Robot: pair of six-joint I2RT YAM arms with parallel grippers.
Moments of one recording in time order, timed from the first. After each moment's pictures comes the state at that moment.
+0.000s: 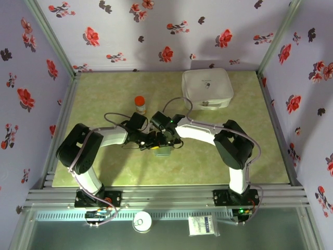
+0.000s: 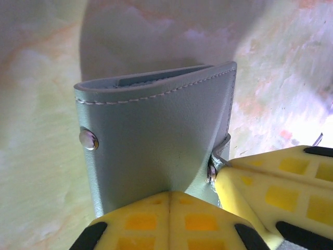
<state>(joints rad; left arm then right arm) -0.58 1.73 0.79 -0.15 0.61 -0.72 0.92 1.91 1.33 -0.76 0.03 0.72</state>
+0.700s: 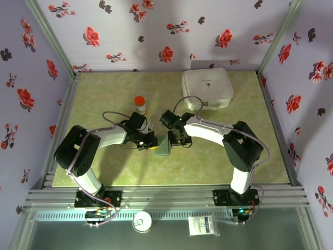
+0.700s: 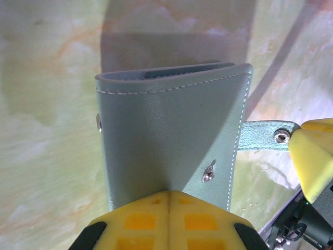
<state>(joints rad) -0.59 1.68 0.81 -0.24 0.54 -0.71 0.84 1.81 1.23 -0.81 0.08 0.71</state>
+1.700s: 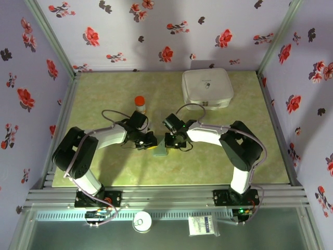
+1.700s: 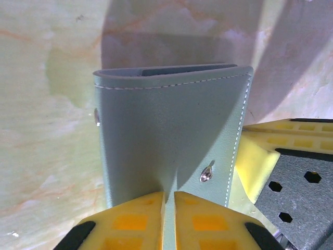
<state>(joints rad) -0.60 1.64 0.84 -0.34 0.46 -0.73 0.82 1.81 1.06 -0.45 -0.13 0.81</state>
